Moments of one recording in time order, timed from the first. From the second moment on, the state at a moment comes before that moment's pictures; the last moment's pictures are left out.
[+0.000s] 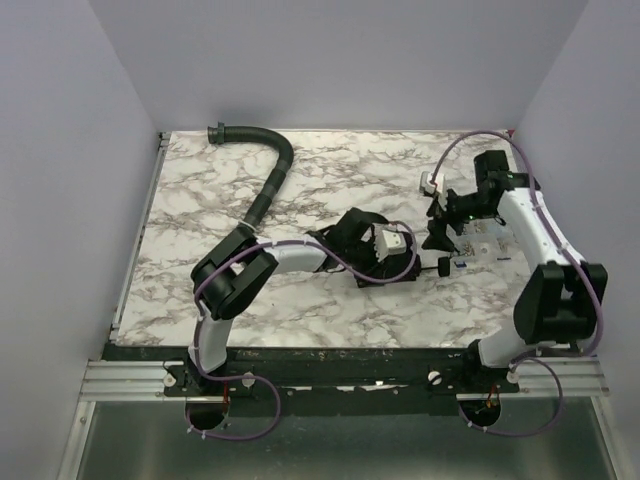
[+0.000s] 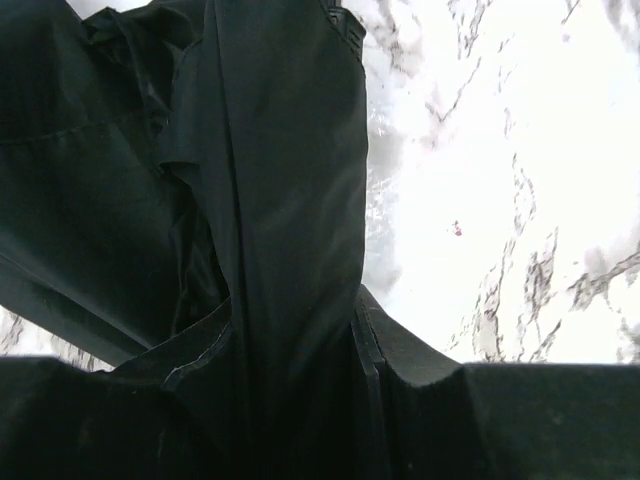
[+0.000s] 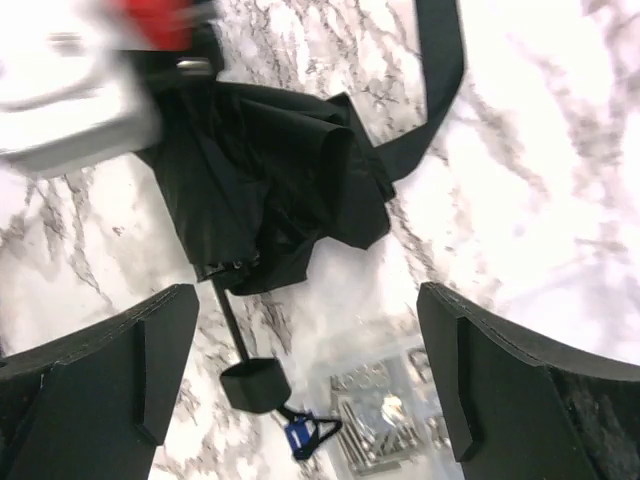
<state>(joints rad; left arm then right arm) -0.88 1.95 1.11 0.09 0.51 0.26 0.02 1.62 1.33 -1.07 -0.79 -1.22</state>
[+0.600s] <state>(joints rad) -0.81 2.20 1.51 -0.30 0.80 0.09 0.13 1.28 0.74 -0.69 -0.80 -1.61</state>
